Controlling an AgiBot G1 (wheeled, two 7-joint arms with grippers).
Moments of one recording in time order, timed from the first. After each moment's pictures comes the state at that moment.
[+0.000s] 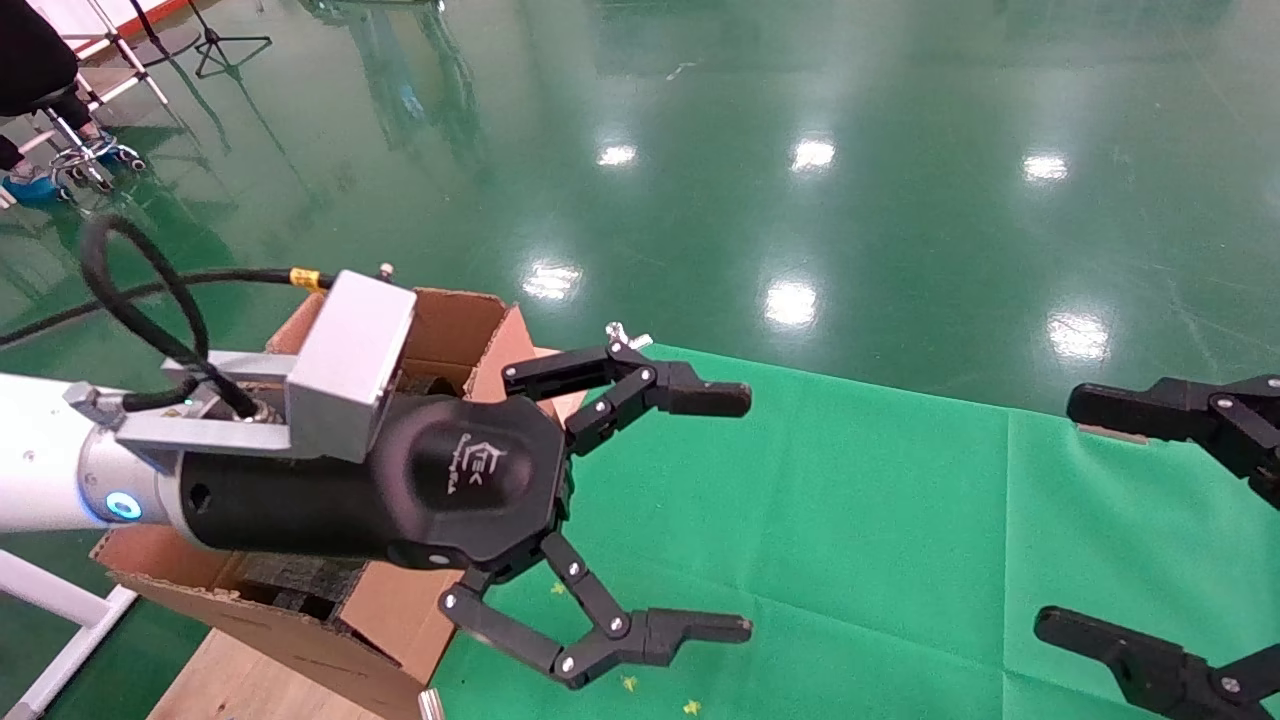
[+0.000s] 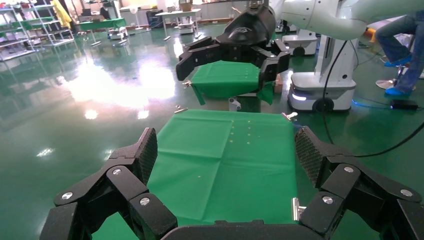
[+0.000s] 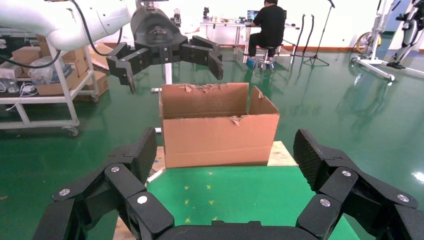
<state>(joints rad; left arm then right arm) -1.06 0.61 0.27 -1.30 0.72 1.50 -0.18 1.09 -0.58 -0.35 1.25 -0.68 -1.46 0.14</state>
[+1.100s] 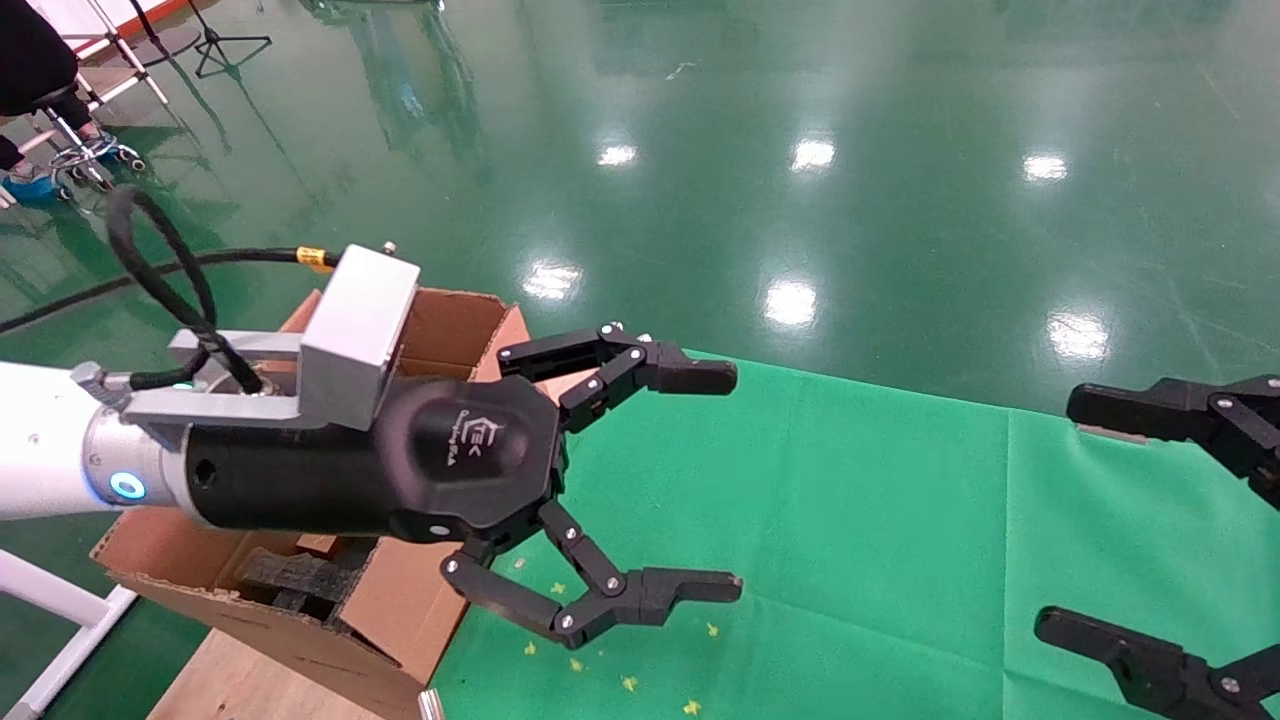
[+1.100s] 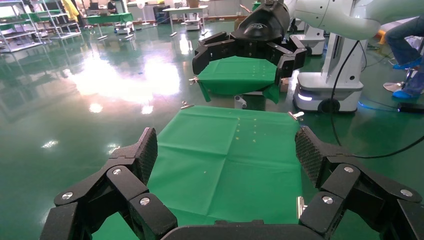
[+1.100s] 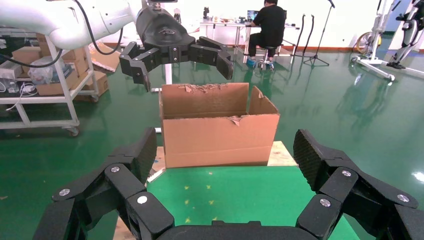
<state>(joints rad) -1.08 0.61 0.28 -1.28 0.73 1.50 -0.19 1.09 -0.58 -0.35 1.25 -0.68 -1.46 0.14</state>
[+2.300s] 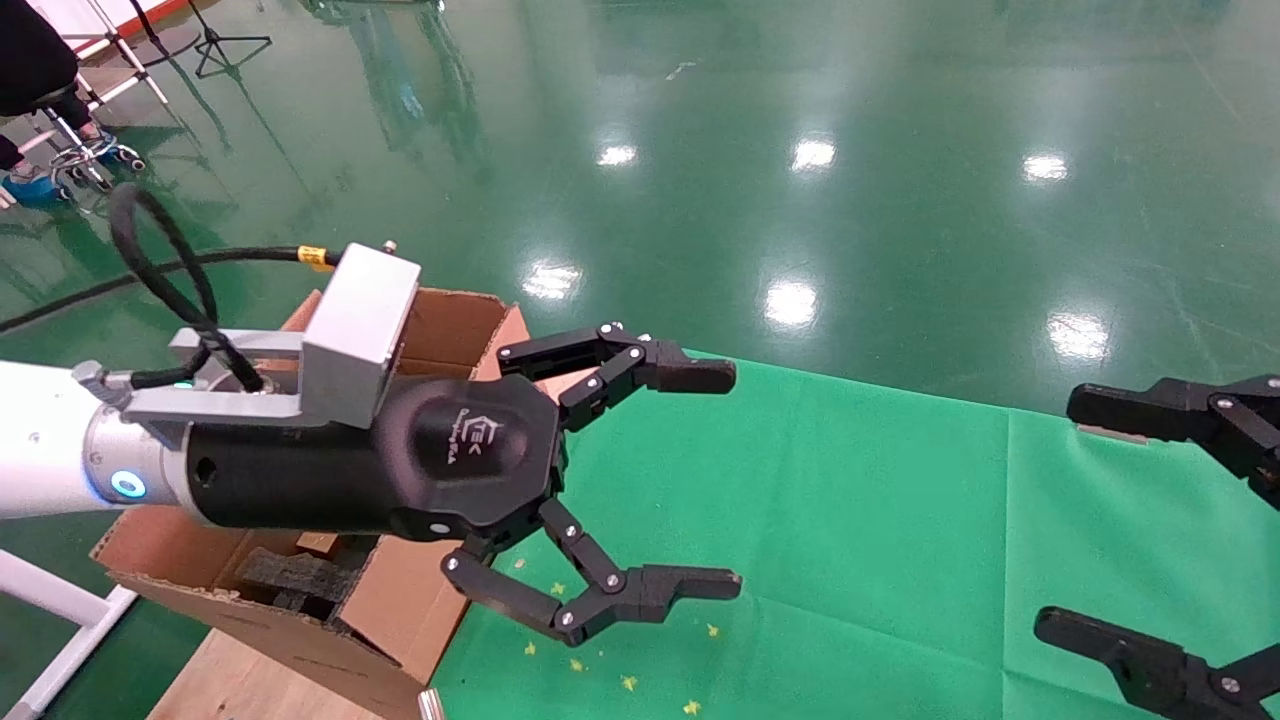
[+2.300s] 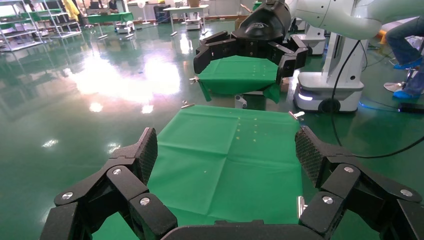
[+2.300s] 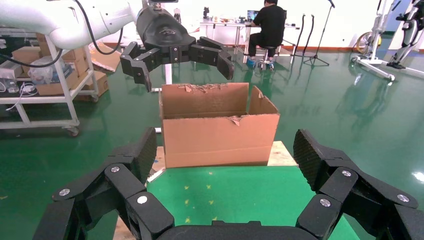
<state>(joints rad) -1.08 0.61 0.28 -1.28 0.73 1.50 -0.19 1.09 -0.58 -0.35 1.25 -0.68 -1.46 0.14</state>
